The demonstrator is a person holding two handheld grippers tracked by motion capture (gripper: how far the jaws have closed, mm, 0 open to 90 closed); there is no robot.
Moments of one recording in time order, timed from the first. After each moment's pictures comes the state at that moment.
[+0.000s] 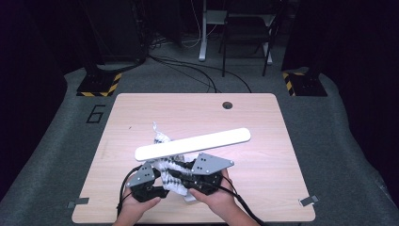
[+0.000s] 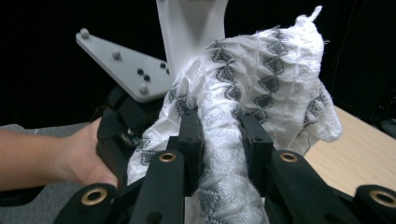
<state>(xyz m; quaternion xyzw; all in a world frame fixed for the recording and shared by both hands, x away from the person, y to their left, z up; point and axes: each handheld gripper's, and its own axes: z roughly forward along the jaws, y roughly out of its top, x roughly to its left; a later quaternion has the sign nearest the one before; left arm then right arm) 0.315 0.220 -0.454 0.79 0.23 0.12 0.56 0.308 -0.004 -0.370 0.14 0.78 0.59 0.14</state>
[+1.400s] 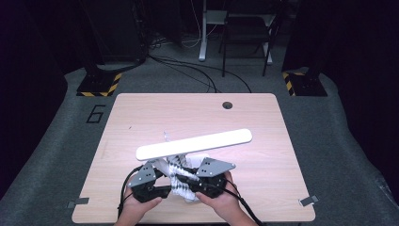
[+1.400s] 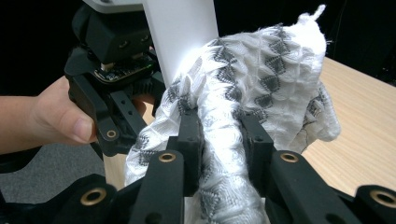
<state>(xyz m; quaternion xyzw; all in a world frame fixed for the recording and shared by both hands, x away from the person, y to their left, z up) 0.314 0.218 -0.453 0.79 0.23 0.12 0.56 0.314 -0.018 -0.406 0.18 0.80 0.55 0.12</state>
